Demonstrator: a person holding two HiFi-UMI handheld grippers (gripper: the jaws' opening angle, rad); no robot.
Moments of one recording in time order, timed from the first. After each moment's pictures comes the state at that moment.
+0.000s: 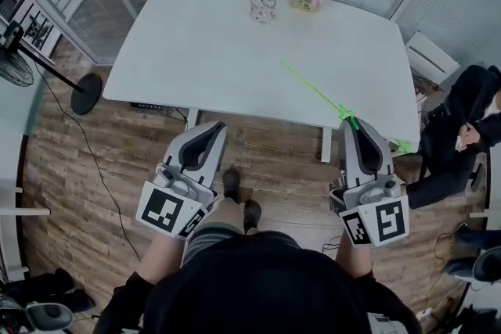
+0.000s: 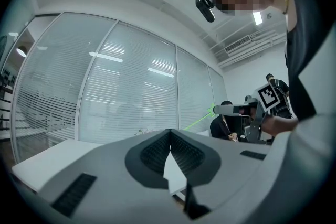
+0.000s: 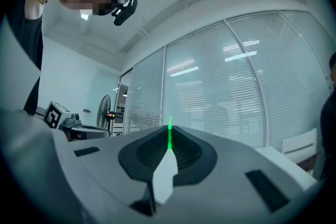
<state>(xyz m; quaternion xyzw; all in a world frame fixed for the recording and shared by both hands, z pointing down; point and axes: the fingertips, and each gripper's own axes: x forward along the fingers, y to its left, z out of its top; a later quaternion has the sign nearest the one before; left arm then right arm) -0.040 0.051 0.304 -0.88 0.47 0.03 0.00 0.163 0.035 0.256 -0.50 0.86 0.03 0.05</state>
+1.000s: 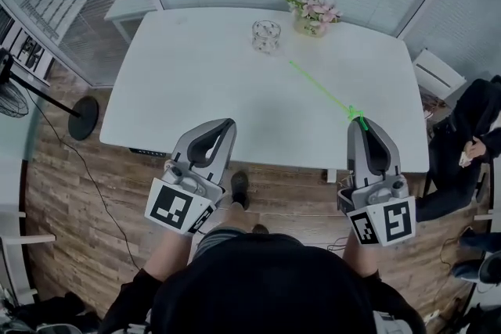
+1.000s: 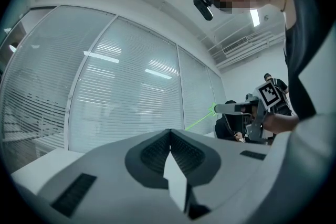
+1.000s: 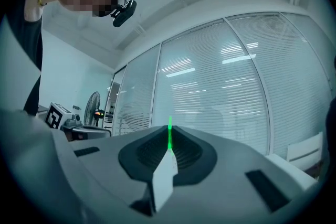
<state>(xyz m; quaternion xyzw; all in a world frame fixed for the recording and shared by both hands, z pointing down) -0.063 -0.084 0.307 -0.89 0.44 0.04 0.02 0.141 -0.083 0.255 -0.52 0.85 0.05 0.05</state>
